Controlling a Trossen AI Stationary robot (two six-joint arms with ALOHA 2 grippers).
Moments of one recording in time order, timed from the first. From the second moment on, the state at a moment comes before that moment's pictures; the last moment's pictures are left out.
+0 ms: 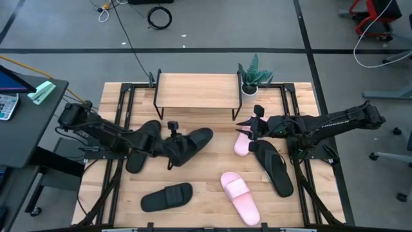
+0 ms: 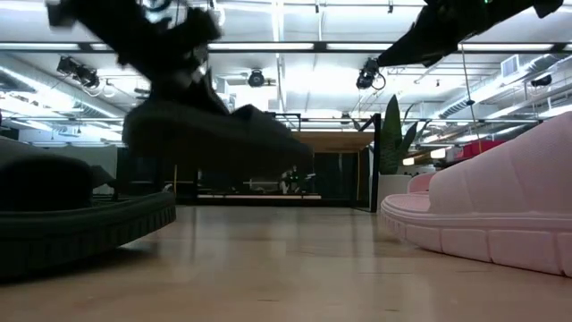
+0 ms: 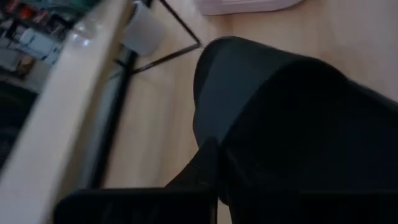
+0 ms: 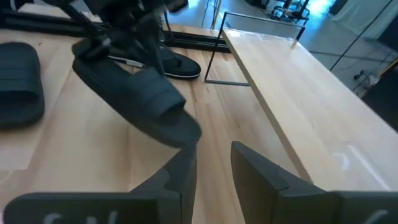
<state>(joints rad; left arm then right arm) -0.28 1.42 0.78 -0.11 -0.76 0.16 0.10 0.97 0.64 -0.08 0.34 -0.03</state>
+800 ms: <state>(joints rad) -0.01 1.40 1.34 -1.13 -1.08 -0.09 0.10 0.97 0.64 -0.11 0.34 0.00</state>
